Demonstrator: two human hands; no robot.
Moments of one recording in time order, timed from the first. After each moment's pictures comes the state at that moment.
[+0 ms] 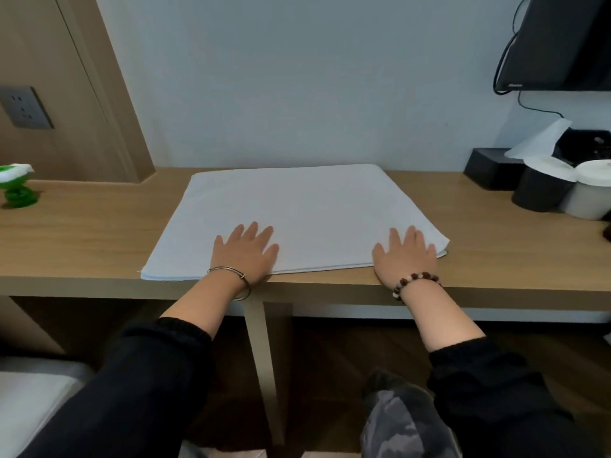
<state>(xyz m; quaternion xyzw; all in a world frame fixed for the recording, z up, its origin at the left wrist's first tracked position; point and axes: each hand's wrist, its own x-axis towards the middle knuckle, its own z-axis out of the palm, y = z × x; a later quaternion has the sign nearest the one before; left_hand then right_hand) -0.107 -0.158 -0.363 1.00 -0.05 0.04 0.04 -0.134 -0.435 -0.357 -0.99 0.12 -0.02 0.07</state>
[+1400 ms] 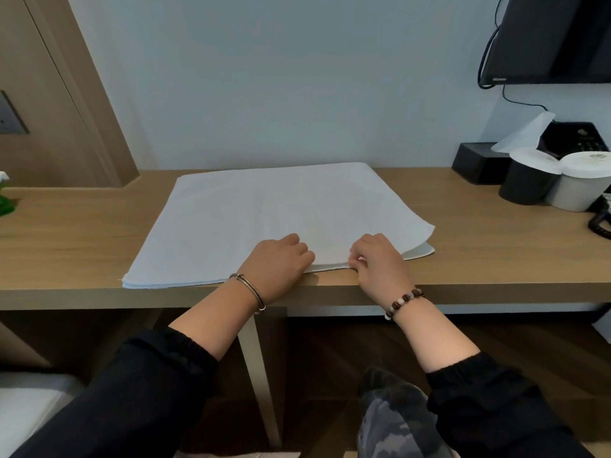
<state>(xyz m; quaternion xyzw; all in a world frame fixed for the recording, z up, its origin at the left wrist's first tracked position) -0.153 -0.215 -0.322 0.88 -0.40 0.24 -0.13 -0.152 -0.420 -0.361 -0.95 -0.09 -0.19 0.22</state>
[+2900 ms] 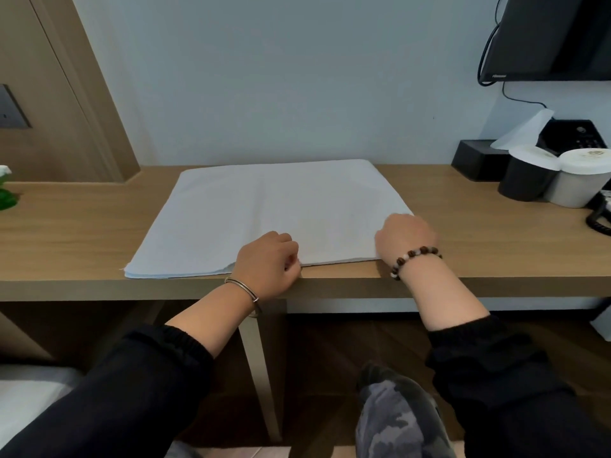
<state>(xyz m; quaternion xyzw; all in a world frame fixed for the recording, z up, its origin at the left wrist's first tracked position) -0.150 -0.207 -0.351 0.93 -0.25 0.22 0.12 -0.133 -0.437 -0.319 -0.98 0.12 -0.14 0.02</state>
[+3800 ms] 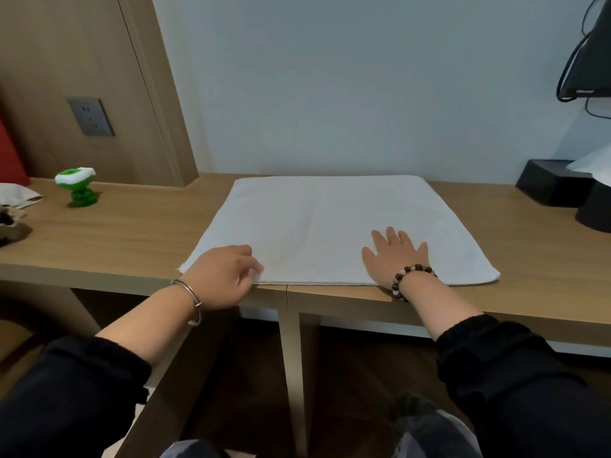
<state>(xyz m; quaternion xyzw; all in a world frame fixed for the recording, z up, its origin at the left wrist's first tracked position) -0.158 -0.070 -0.326 0.97 -0.21 0.11 0.05 -0.095 -0.374 -0.349 -1.00 -0.01 0.03 0.05</state>
